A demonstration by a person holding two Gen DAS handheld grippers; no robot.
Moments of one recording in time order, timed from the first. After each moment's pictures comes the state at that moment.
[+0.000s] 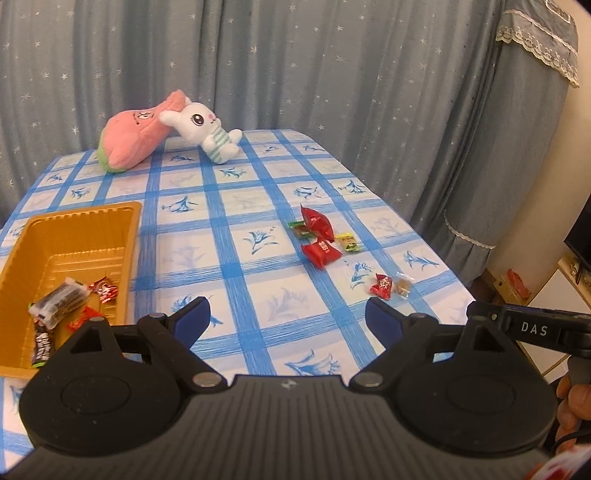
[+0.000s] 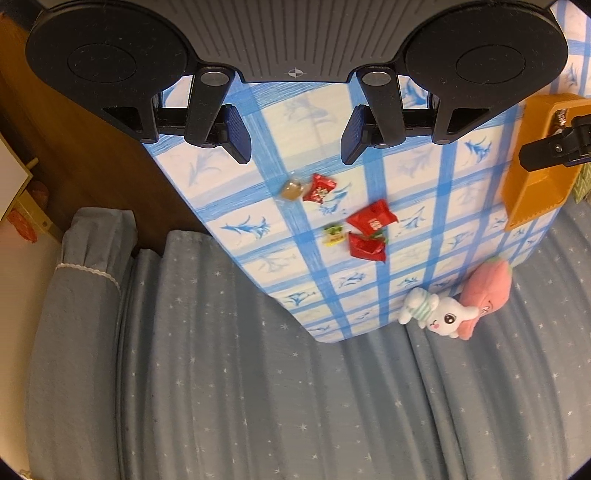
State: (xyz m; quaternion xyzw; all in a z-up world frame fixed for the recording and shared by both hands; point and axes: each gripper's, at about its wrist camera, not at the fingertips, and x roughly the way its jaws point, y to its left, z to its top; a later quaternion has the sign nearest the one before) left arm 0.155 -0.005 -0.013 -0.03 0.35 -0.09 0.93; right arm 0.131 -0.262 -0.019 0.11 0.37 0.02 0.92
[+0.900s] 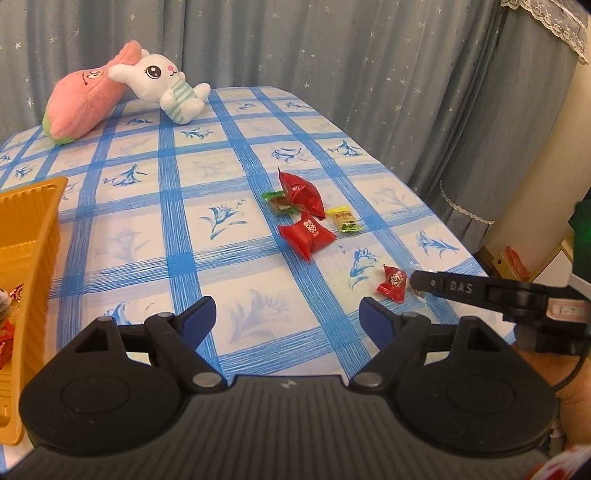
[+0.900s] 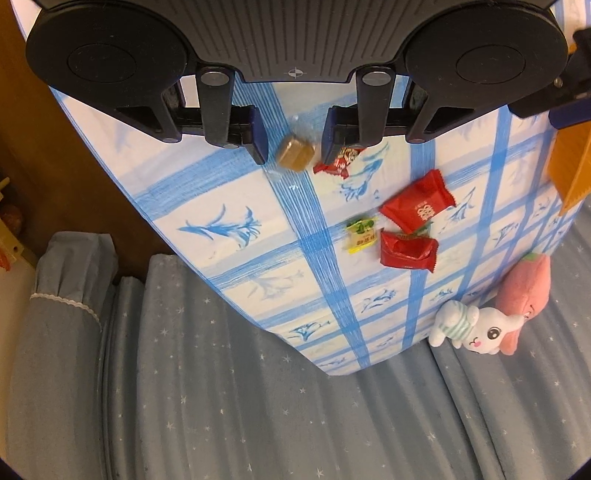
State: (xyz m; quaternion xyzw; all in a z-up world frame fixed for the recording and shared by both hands) left arm 0.244 -0.040 -0.084 -0.02 0.40 -0.11 0.91; right arm 0.253 -0.268 -0.109 0.14 0.41 0.02 0.90
